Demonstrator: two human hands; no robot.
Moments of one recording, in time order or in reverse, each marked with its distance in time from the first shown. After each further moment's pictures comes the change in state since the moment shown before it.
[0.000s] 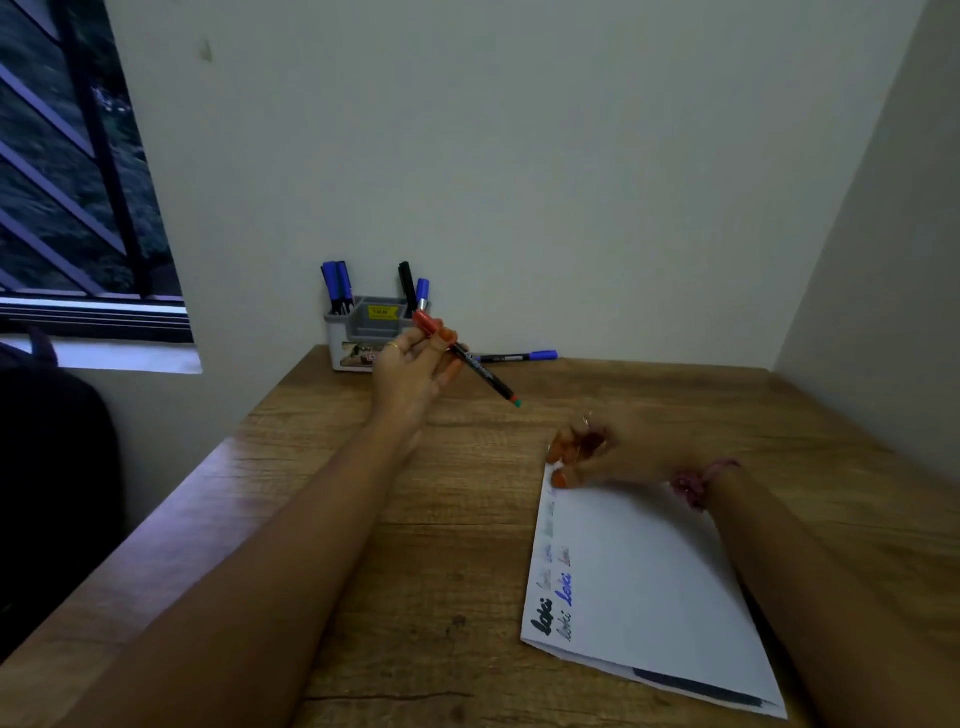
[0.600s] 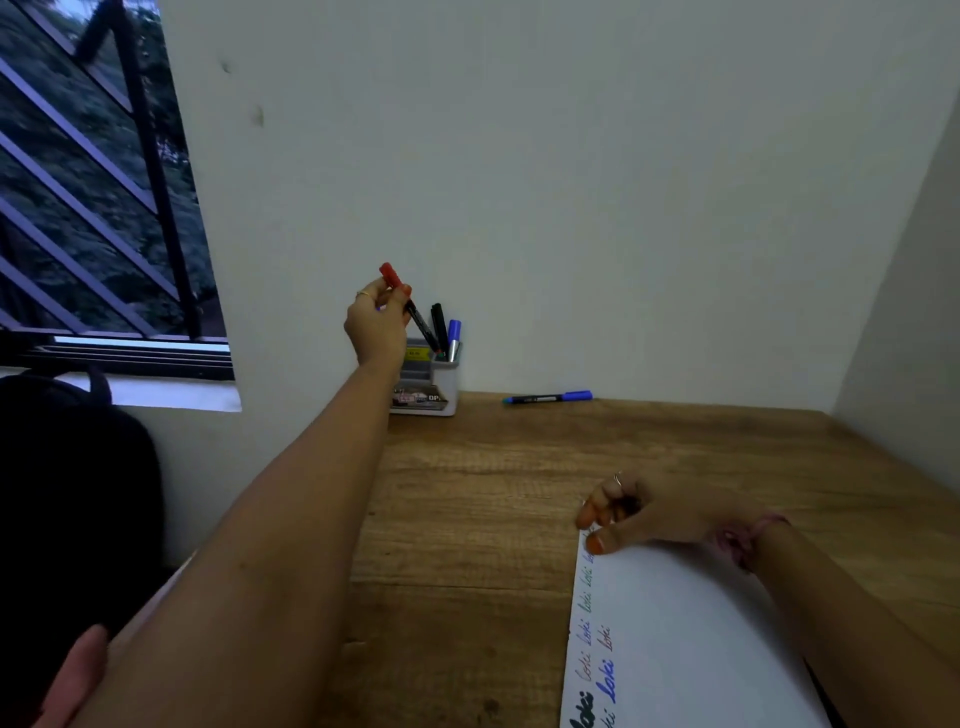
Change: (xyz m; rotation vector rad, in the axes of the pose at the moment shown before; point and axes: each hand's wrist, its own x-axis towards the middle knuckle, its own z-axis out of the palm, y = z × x) left_hand 0.122 0.052 -0.018 0.428 0.326 0.404; right_hand -0.051 -0.116 -0.013 0.183 -0.088 -0.202
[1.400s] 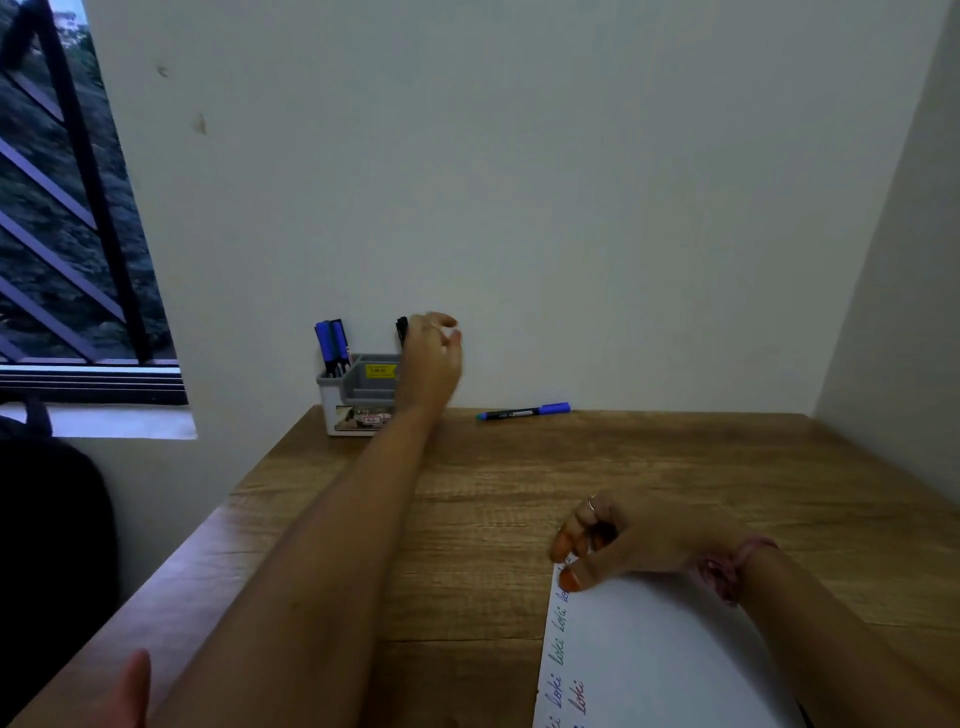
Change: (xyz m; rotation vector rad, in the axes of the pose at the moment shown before) left_hand -0.029 -0.044 0.067 0.556 -0.283 0.439; right_hand 0.004 -0.007 -0.005 -0.043 -0.047 0.024
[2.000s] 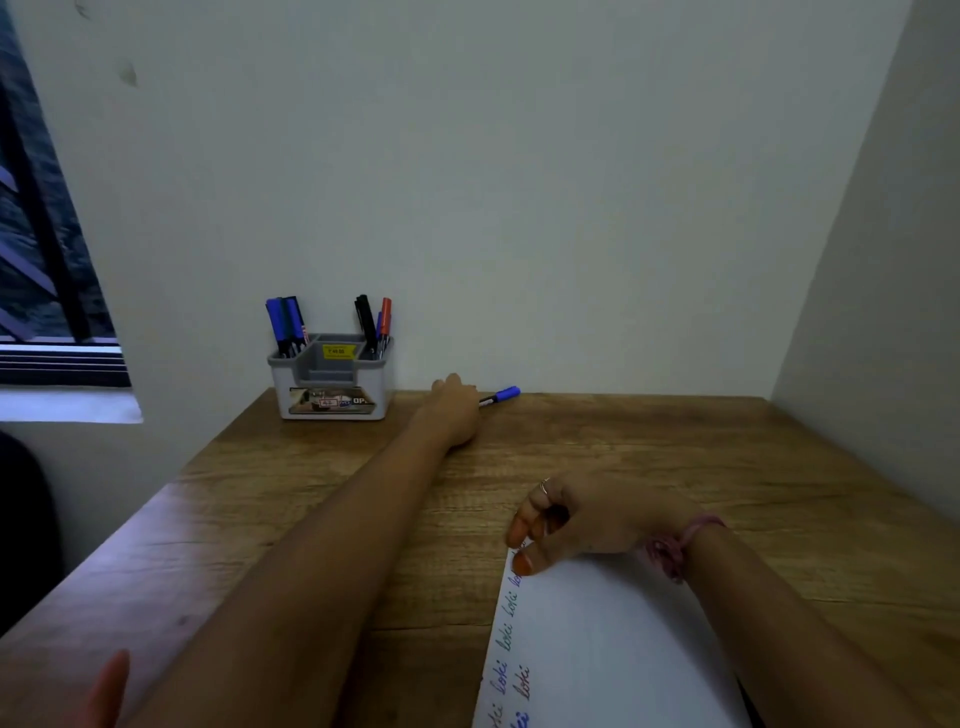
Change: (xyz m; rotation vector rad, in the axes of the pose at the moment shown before) left_hand -0.047 0.009 0.058 0.695 -0.774 0.048; right_hand 0.004 0.001 -0.002 -0.060 -0.028 -0.008
